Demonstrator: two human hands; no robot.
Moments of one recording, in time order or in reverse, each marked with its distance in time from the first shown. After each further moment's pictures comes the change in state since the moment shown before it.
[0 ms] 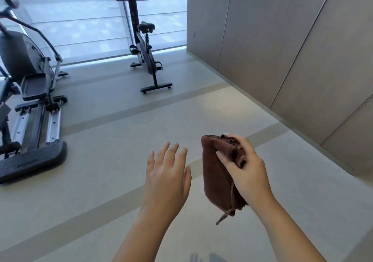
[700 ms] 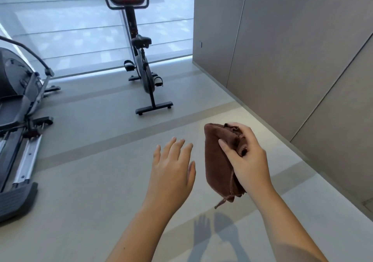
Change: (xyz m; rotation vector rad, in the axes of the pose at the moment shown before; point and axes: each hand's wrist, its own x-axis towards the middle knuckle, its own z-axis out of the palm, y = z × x) left_hand 0.424 -0.069 0.221 0.001 -0.005 -0.001; right_hand 0.480 0.116 0.003 0.033 0.007 -0.086
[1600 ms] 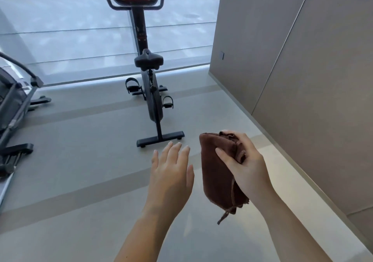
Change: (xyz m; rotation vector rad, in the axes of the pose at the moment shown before) left_hand 0.476 -0.307 0.207 0.004 -0.041 -0.155; right_hand 0.546 0.154 0.228 -0.012 -0.180 0.013
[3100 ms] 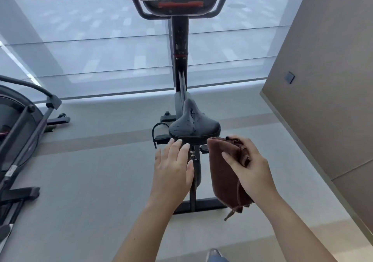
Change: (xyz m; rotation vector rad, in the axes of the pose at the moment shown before) left_hand 0.593 -0.409 0.177 0.071 0.013 -0.178; right_hand 0.682 0.158 0.288 -0.007 -0.151 0.067
